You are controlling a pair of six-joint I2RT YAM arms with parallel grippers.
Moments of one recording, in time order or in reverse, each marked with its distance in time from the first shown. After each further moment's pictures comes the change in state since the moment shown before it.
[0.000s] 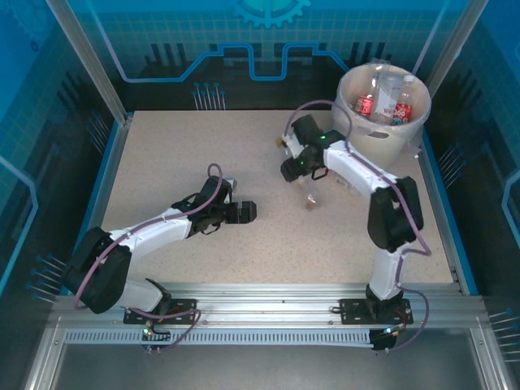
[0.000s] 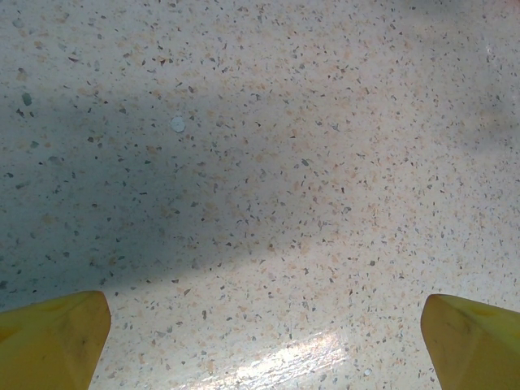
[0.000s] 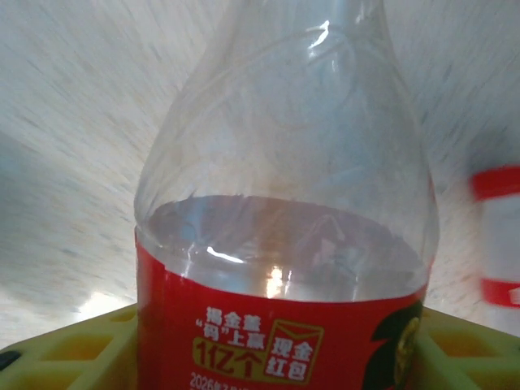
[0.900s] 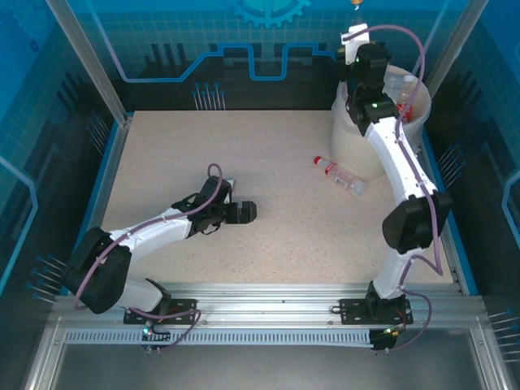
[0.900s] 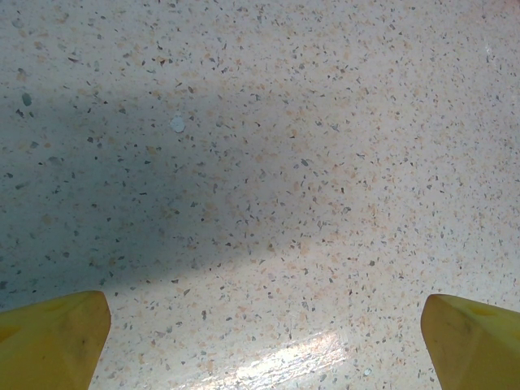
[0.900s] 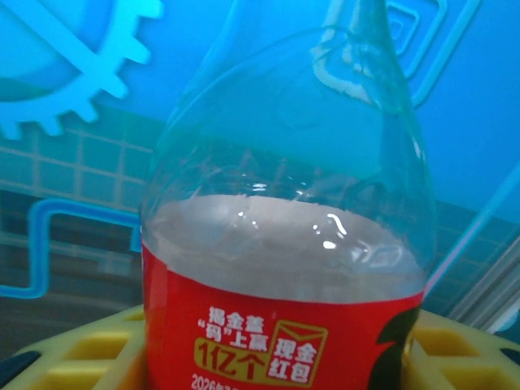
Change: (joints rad) left arm 0.000 -0.001 0.000 -0.001 0.001 0.000; right arm -0.237 0.010 0.364 0.659 0.427 -0.249
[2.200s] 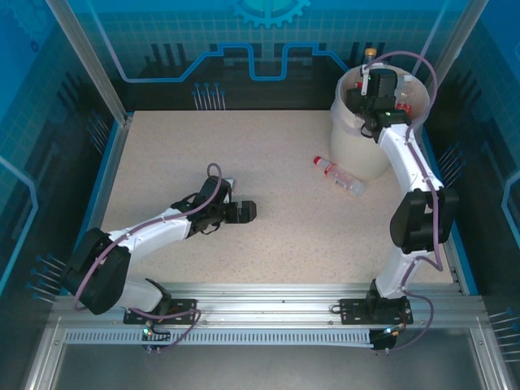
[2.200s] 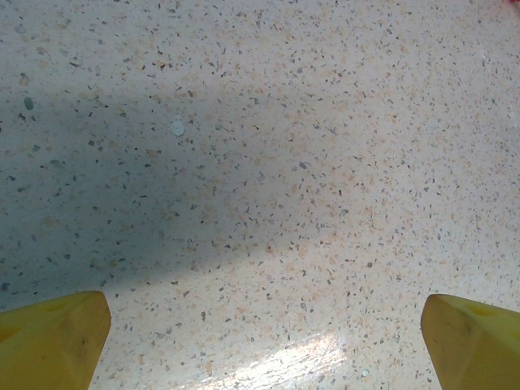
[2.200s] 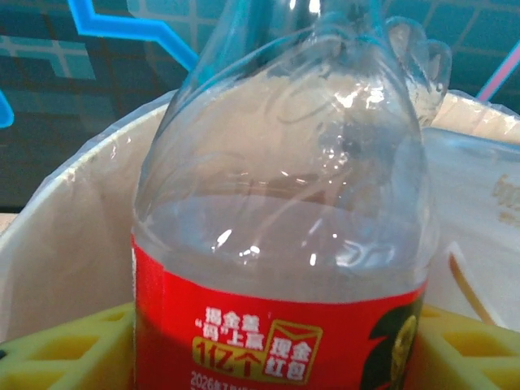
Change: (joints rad) left arm 0.002 -0.002 0.000 0.003 0.000 0.000; right arm -0.136 -0.048 -0.230 -0.234 -0.171 0.266
